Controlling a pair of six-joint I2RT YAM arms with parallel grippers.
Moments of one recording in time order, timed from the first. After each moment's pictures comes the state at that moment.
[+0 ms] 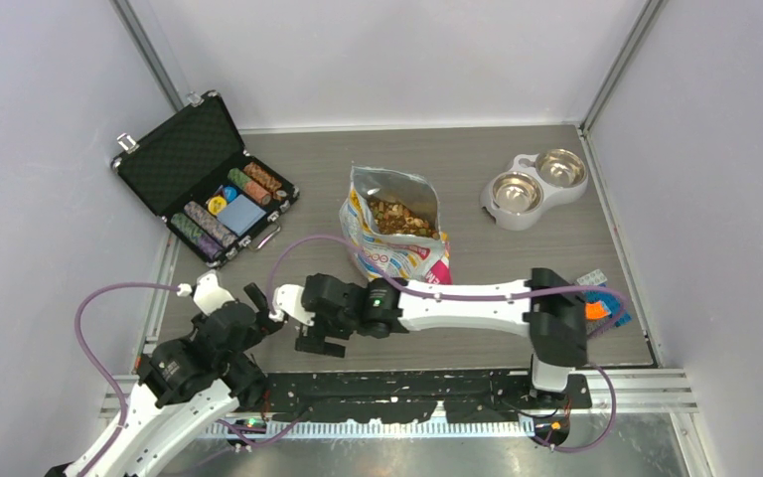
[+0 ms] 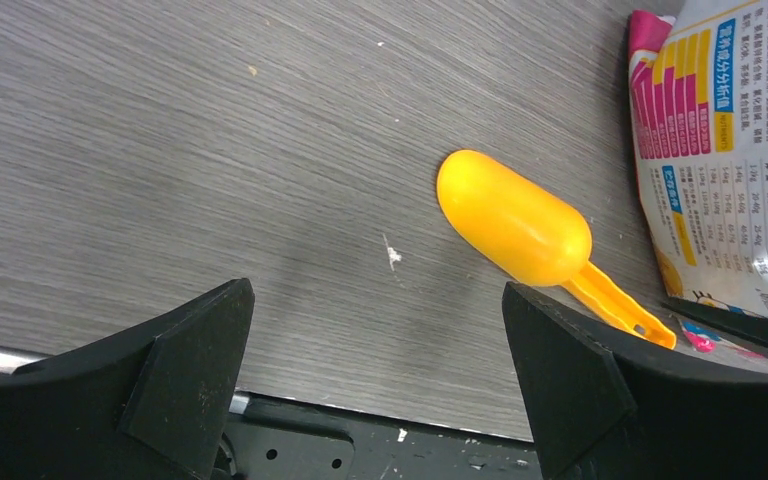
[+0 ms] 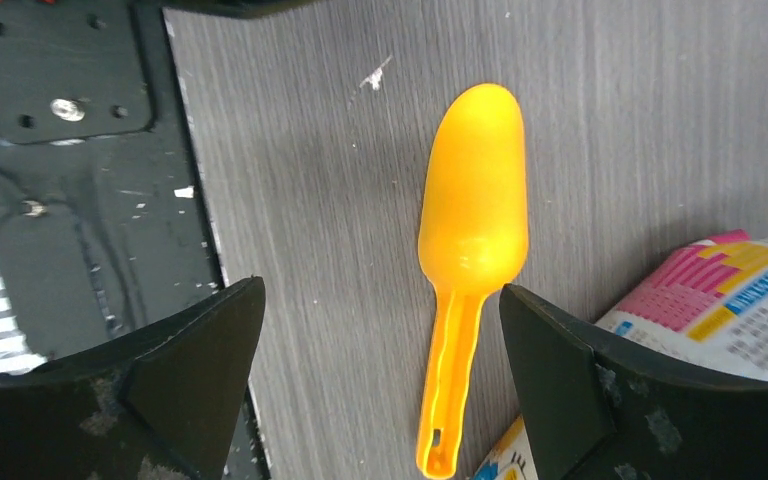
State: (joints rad) left arm -0.73 0.24 0.59 -1.18 -0.55 -1.05; right arm 1.35 1.74 1.40 -0.47 0.10 -0.19
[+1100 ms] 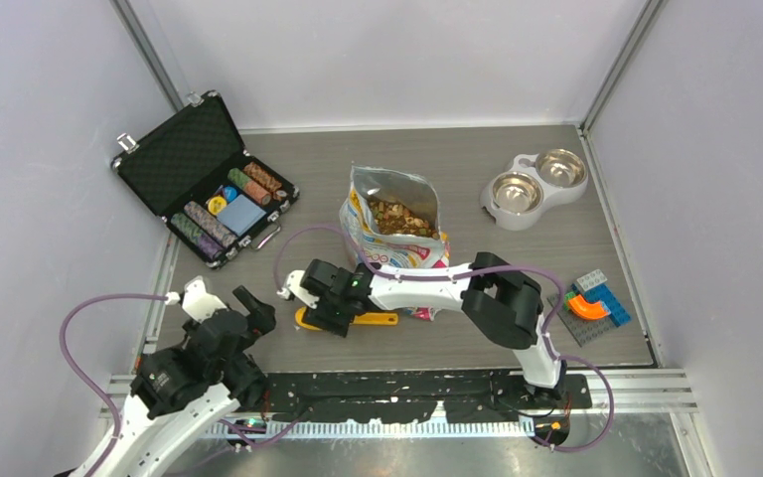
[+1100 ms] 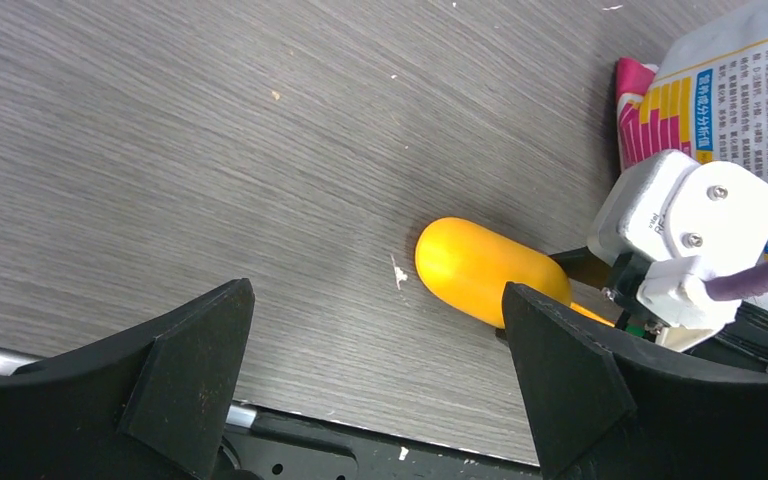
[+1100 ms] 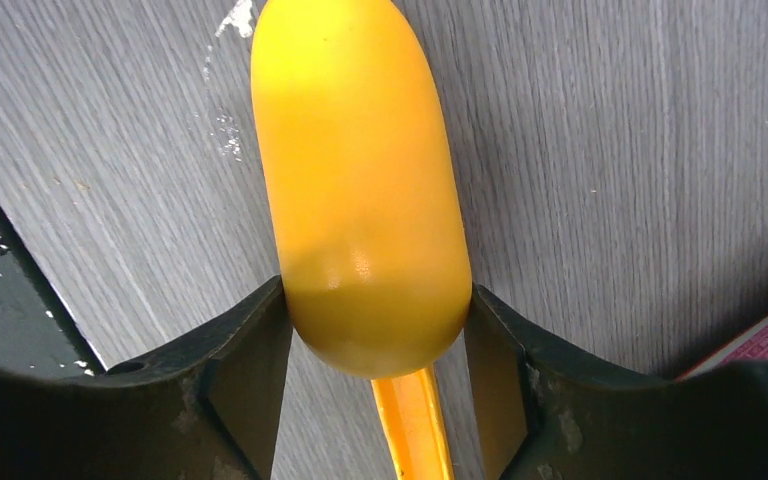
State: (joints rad) left arm -0.73 0.16 0.59 -1.23 -0.62 -1.09; right arm 1.21 2.04 1.47 -0.47 0.00 -0.14
